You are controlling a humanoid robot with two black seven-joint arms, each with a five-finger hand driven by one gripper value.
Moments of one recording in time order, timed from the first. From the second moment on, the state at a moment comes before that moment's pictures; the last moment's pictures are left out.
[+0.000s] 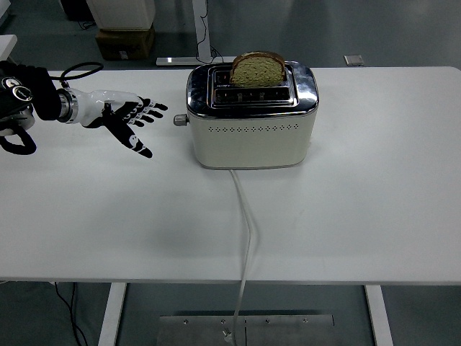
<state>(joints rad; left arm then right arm) -1.31 0.61 0.03 -0.98 0.53 -0.42 0.13 -0.06 0.00 0.42 0.11 -0.35 0.07 0.12</state>
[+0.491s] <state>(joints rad) -1.31 0.59 0.03 -0.98 0.53 -0.42 0.13 -0.06 0.00 0.42 0.11 -0.35 0.07 0.12</state>
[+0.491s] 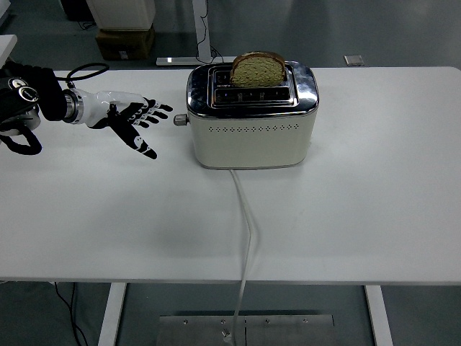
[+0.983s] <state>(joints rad) -1.31 0.57 0.03 -0.98 0.53 -0.42 0.13 -0.06 0.00 0.42 0.11 -0.35 0.07 0.12</state>
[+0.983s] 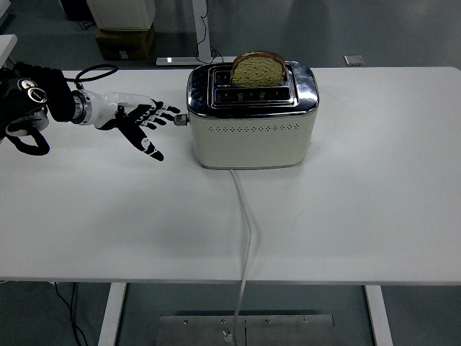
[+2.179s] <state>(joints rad) -1.28 0.55 0.03 -0.98 0.53 -0.41 0.13 -0.06 0.00 0.43 0.11 -0.35 0.07 0.12</state>
